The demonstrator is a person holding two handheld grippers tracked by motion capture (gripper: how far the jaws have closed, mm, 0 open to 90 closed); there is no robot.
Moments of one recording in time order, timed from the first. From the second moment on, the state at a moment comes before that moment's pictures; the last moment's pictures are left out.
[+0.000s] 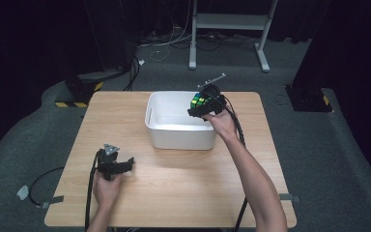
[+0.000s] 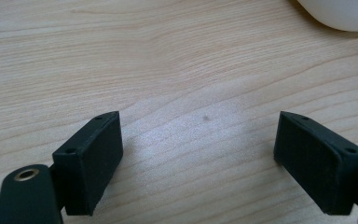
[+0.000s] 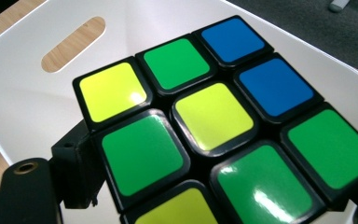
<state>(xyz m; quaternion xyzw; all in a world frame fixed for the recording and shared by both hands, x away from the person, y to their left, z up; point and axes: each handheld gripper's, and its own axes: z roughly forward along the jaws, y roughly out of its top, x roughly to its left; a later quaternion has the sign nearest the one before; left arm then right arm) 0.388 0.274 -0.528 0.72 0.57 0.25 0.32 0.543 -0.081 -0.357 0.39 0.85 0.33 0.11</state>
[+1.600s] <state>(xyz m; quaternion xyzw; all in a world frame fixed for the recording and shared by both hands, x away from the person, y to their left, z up) 0.388 0.274 -0.528 0.72 0.57 0.25 0.32 0.510 -0.109 -0.362 0.38 0.85 0.35 0.12</state>
